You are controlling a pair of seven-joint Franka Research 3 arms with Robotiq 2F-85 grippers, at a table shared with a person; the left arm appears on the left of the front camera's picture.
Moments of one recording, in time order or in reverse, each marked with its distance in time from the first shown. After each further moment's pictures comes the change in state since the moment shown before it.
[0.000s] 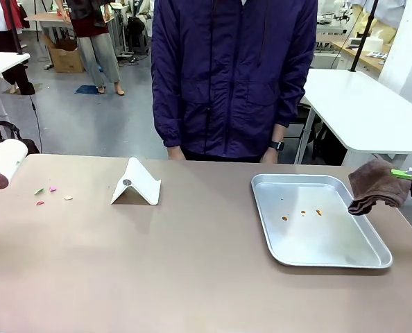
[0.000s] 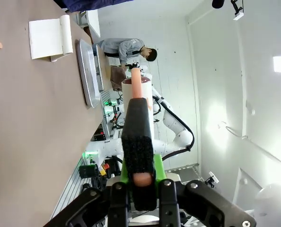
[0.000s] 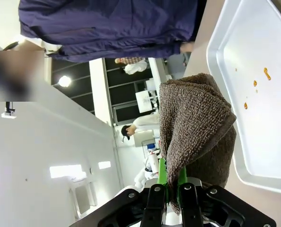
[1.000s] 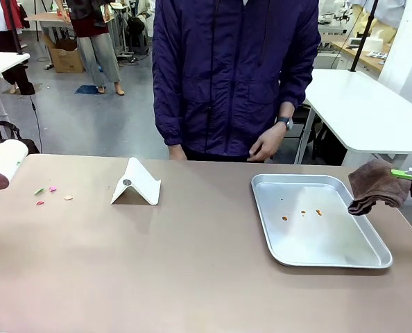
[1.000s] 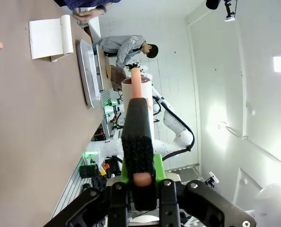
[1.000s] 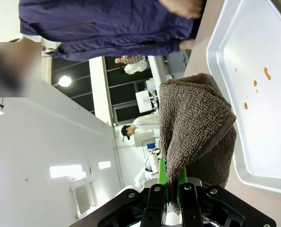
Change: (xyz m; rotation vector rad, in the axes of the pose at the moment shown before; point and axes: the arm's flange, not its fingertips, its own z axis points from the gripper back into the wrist) left arm 0.000 0.000 0.000 0.001 0.000 0.000; right arm 0.000 0.000 0.000 0.000 0.000 -0.001
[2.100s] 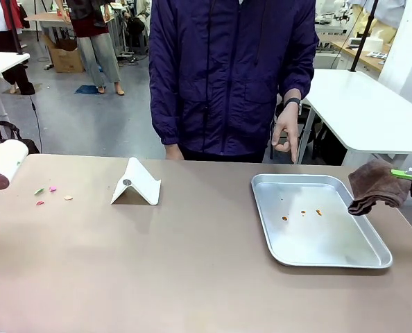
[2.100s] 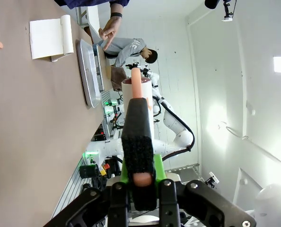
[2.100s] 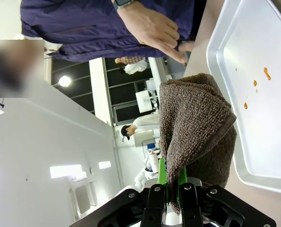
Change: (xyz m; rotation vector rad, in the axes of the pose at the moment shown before) left arm 0.000 0.000 0.000 0.001 0.000 0.000; right arm 0.000 0.000 0.000 0.000 0.000 0.000
